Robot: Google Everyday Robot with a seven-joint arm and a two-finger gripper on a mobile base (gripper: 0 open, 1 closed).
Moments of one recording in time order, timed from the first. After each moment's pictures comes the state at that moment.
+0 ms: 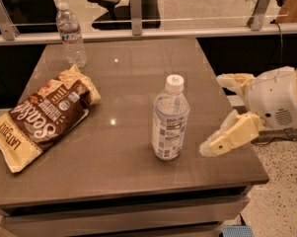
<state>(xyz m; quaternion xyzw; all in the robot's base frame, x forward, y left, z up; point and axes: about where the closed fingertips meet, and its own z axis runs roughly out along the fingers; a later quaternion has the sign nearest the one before) 0.424 -0.125 0.920 -0.51 0.73 0.23 0.39</state>
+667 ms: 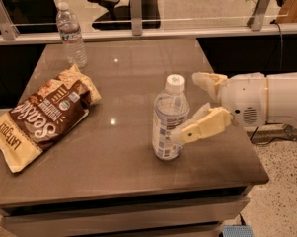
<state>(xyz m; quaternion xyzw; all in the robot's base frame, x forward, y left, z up) 0.444 -0.071 0.923 -0.46 0.68 0.34 0.46</state>
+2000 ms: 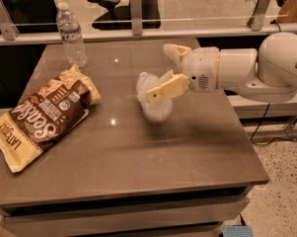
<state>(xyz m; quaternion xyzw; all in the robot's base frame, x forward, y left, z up) 0.542 -0.012 0.938 -0.46 0.63 0.36 0.52</state>
